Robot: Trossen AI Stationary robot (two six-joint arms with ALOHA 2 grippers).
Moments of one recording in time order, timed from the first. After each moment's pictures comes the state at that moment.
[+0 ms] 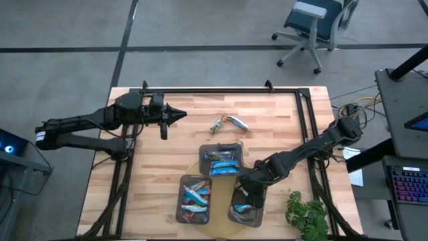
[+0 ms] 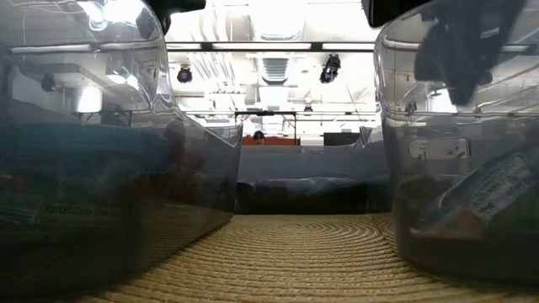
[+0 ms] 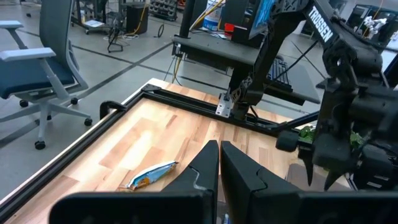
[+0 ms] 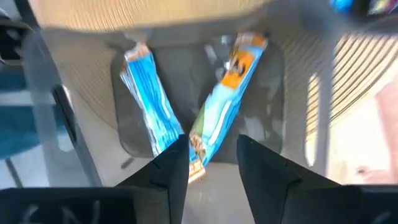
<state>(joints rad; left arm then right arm) 0.20 0.83 0.86 -0.17 0.01 -0.20 0.44 1.68 1.27 -0.83 -0.11 0.83</state>
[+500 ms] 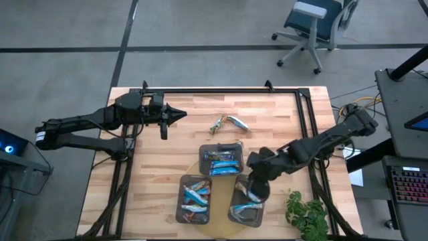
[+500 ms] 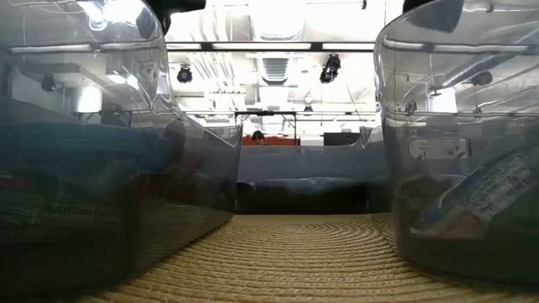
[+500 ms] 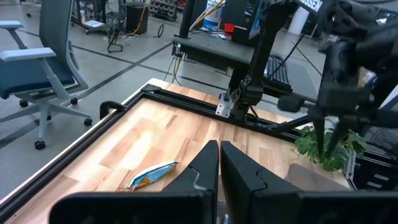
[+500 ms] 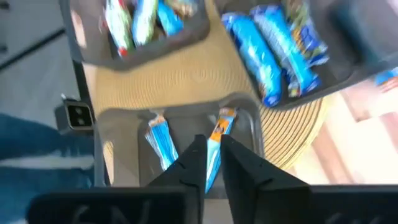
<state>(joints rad) 0.20 0.83 0.86 -0.17 0.01 -0.20 0.44 1.46 1.28 -0.83 0.11 0.84</state>
